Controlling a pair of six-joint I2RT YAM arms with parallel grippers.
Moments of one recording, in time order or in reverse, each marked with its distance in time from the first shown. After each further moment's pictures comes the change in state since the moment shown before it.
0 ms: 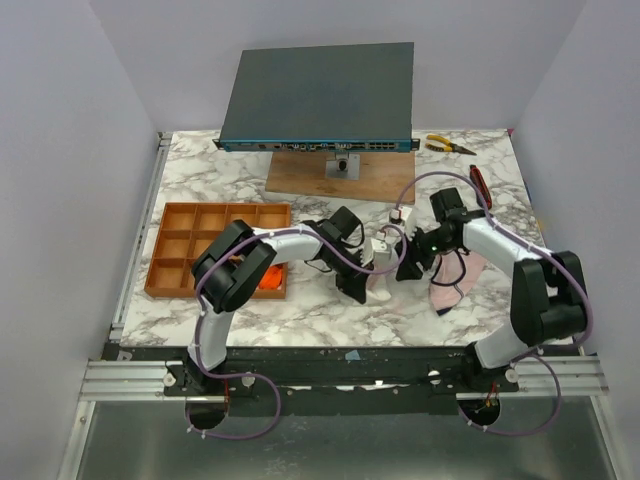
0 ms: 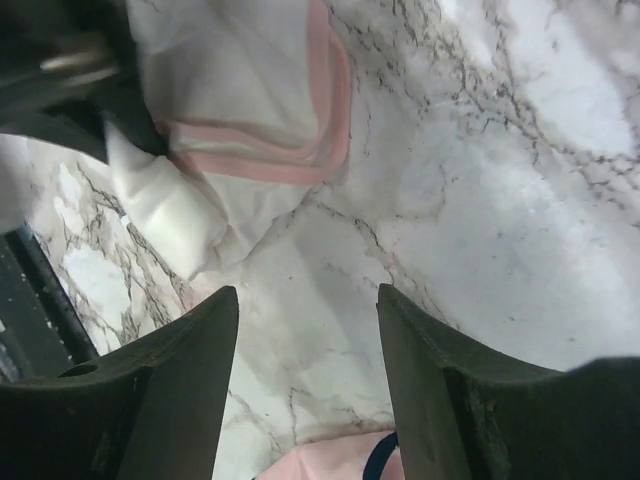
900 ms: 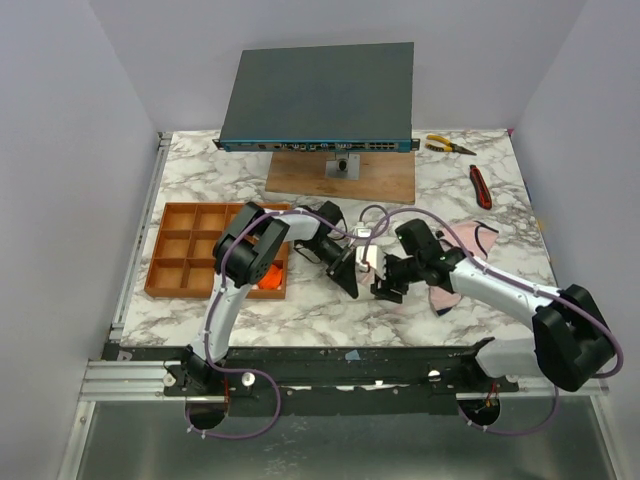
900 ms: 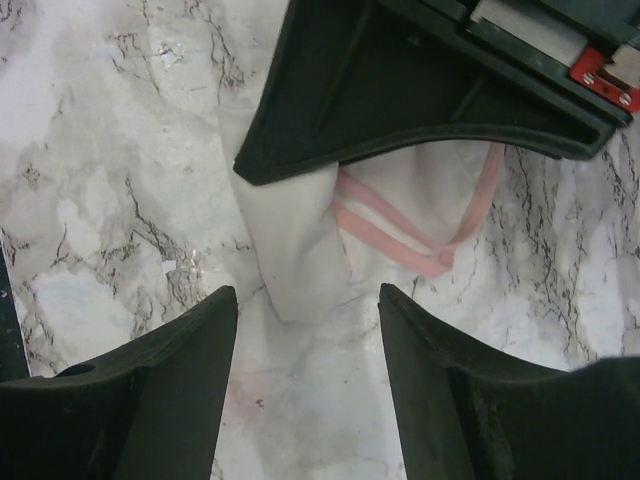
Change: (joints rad) left arm 0.161 0.290 0.232 -0.324 0.394 -0.116; right arm 0.365 -0.296 -0.265 0.334 0.161 -0.097
